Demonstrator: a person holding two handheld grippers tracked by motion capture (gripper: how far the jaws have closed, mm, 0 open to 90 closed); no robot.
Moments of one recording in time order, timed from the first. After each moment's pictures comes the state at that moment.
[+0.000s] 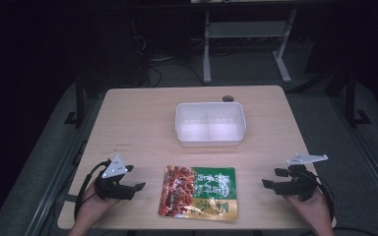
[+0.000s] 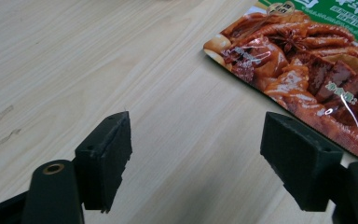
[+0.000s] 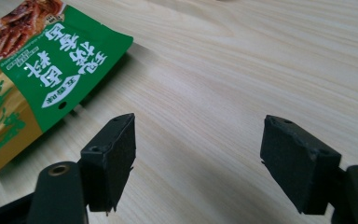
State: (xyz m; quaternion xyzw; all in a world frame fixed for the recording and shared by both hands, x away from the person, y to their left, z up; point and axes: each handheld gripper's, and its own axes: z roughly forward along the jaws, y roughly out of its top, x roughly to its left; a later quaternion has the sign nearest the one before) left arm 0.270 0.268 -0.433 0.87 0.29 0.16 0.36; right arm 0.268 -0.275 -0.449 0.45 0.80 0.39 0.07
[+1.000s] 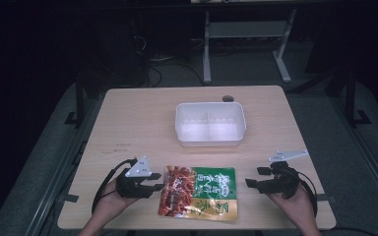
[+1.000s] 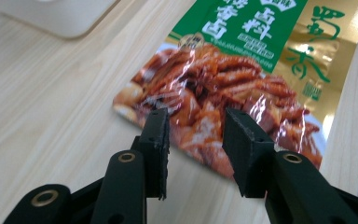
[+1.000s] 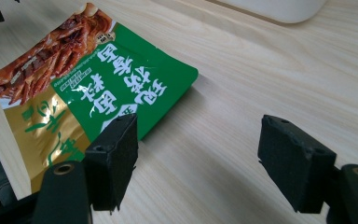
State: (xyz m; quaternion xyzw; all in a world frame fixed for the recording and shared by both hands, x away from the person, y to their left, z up) left arm 0.273 0.204 -0.416 0.91 0.20 0.10 0.36; right arm 0.274 -0.227 -0.434 0.43 0.81 0.39 0.04
